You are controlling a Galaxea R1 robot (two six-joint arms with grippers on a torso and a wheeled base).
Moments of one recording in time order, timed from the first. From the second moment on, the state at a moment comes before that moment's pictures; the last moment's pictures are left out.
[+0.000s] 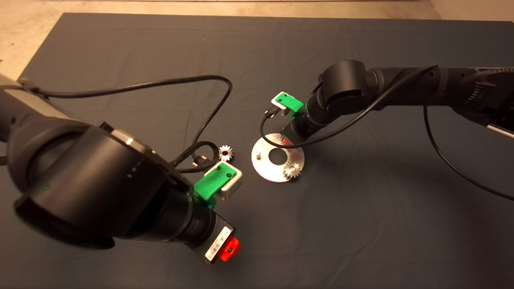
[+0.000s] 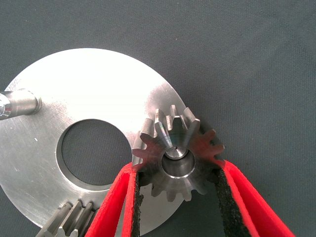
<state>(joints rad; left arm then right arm) -0.47 2.55 -0.42 0.33 1.53 -1.50 0.33 2.73 -1.21 -0.55 -1.37 0.80</state>
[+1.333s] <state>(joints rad) -0.47 2.55 -0.42 0.33 1.53 -1.50 0.35 2.73 -1.24 -0.53 -1.36 0.80</state>
